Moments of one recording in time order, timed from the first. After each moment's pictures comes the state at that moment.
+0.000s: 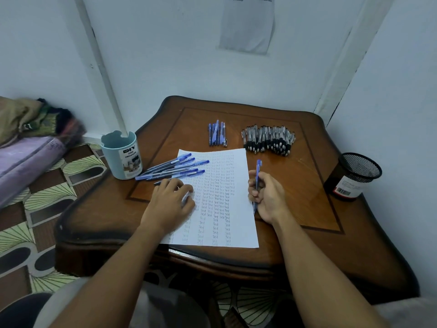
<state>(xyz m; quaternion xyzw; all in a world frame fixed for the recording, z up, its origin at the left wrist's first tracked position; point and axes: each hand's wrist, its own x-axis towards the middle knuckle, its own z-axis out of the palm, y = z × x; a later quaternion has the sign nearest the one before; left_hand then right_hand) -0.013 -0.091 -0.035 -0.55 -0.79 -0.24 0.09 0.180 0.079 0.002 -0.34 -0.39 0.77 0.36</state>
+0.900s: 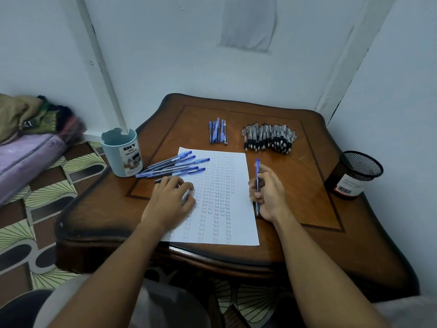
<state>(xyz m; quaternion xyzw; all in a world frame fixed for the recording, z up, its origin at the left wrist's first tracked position) -0.012 -0.091 -0.032 -0.55 -0.80 -0.23 0.08 0.181 0.072 0.009 -0.37 -0.44 0.73 0.36</state>
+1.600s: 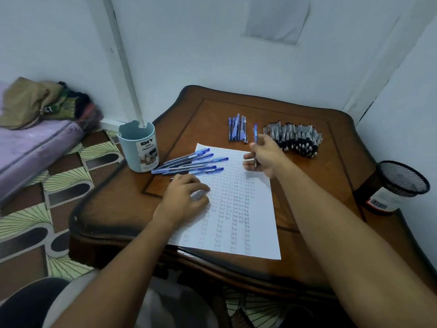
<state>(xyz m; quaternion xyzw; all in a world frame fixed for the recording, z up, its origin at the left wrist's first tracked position) -0.017 -0.091 -0.021 -0.52 -0.77 -0.37 -0.01 0.089 0.129 0.054 -0.43 -0.60 0.65 0.19</state>
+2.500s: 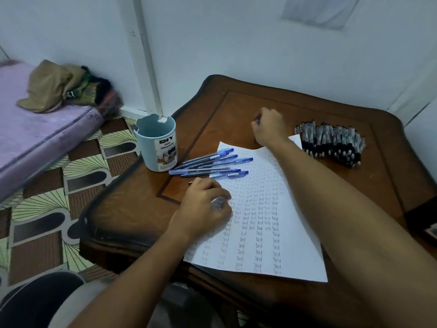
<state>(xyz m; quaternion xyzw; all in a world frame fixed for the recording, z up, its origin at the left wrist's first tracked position) -0.023 -0.086 -0.029 -0.49 -0.76 -0.42 -0.01 -0.026 0.164 0.042 -0.39 -0.88 0.18 0.18</state>
